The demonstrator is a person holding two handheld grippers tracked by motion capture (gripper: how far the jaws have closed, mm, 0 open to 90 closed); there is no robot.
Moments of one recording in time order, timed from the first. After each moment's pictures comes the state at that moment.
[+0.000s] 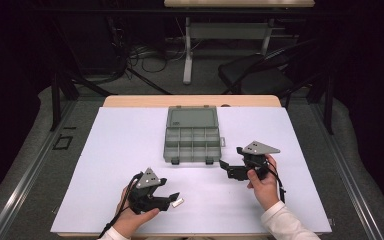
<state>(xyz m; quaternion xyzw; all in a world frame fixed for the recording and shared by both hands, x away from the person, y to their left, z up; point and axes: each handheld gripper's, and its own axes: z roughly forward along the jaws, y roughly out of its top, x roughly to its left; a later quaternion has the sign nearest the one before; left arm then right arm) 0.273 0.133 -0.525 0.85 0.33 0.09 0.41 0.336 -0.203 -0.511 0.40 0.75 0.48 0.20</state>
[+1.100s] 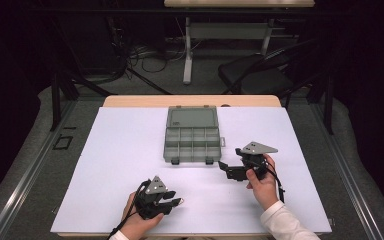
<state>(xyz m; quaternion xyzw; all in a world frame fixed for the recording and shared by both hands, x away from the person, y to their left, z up) 0.267 0.120 -0.549 0.86 0.33 0.06 0.38 0.338 -0.201 -0.515 0.40 0.76 0.47 0.19</state>
